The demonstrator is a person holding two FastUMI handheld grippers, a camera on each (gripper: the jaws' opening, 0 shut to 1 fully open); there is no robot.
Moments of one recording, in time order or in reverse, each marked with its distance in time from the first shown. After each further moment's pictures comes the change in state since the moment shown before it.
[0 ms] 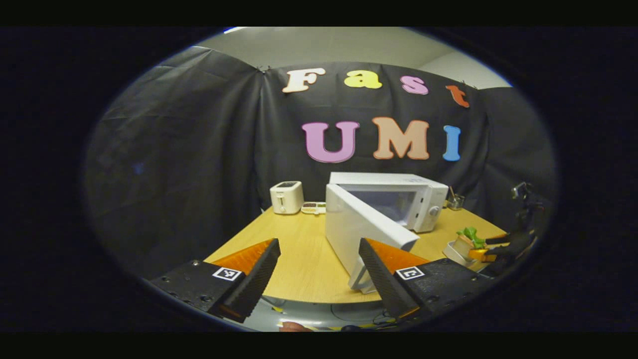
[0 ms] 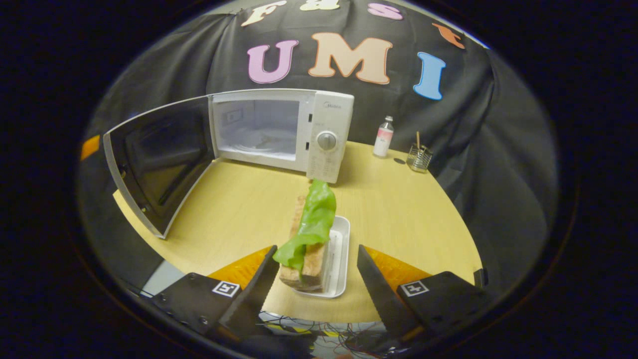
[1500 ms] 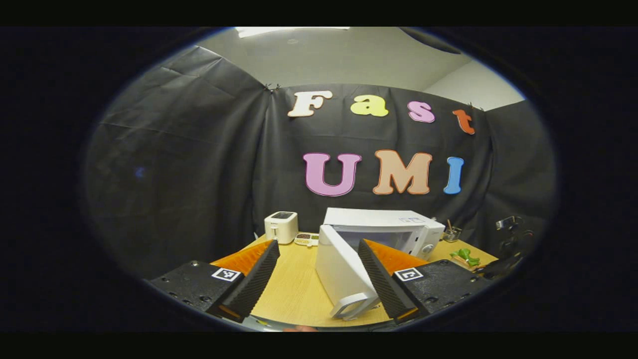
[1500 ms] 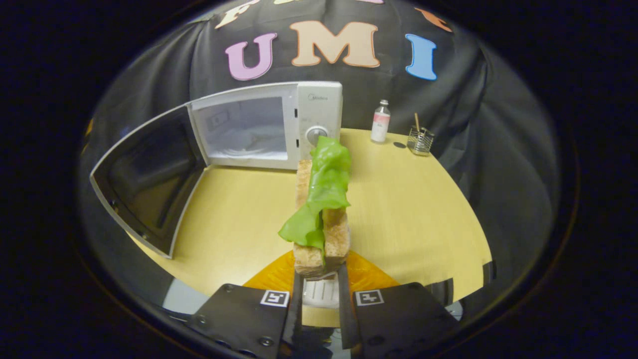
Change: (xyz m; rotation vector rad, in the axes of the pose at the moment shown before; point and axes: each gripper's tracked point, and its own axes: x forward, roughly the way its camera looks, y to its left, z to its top) left arm 0.020 -0.020 0.065 -0.057 -0.156 -0.014; right arm 0.018 0.004 0.035 0.155 0.087 0.050
